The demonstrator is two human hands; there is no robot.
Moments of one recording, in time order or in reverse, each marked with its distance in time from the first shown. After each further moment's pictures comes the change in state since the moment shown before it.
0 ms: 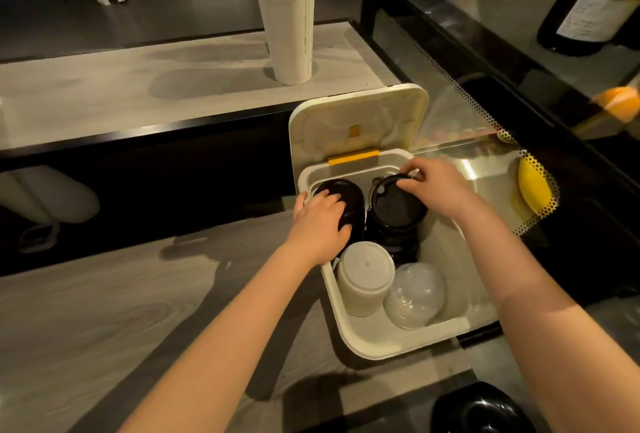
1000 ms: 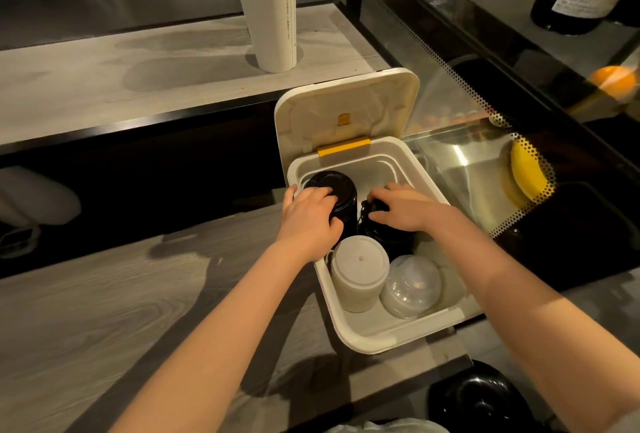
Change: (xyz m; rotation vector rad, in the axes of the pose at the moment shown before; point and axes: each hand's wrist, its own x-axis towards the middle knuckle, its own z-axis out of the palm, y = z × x) left_hand 0.001 -0.002 0.008 -0.005 0.050 -0.012; right_hand 0.002 0.016 0.047 -0.361 -0.469 -0.101
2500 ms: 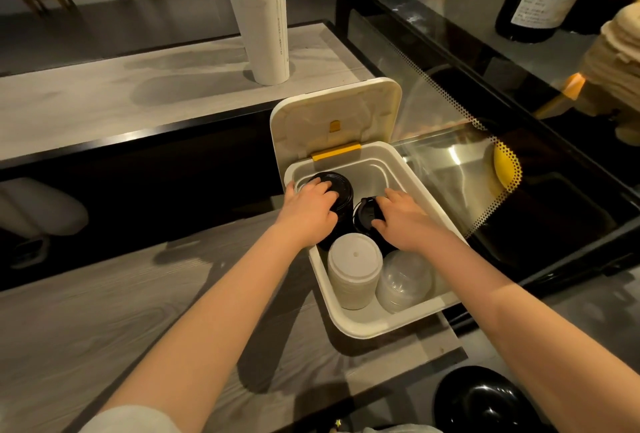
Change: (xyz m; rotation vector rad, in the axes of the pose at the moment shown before) left_hand 0.008 0.010 -0.020 0.143 -0.155 0.076; right_hand -0.040 -0.010 0.017 -0.039 0.158 0.087
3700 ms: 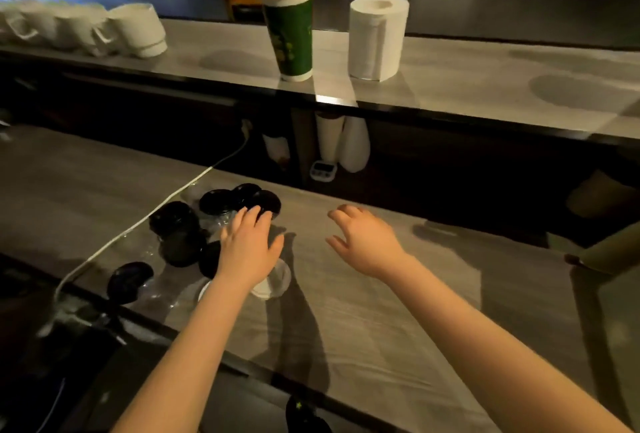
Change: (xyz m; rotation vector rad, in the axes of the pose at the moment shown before) left_hand -0.408 -0.346 0.032 -0.149 0.228 -1.017; right_hand -0.033 -0.497 0.101 -0.080 -0.019 -0.851
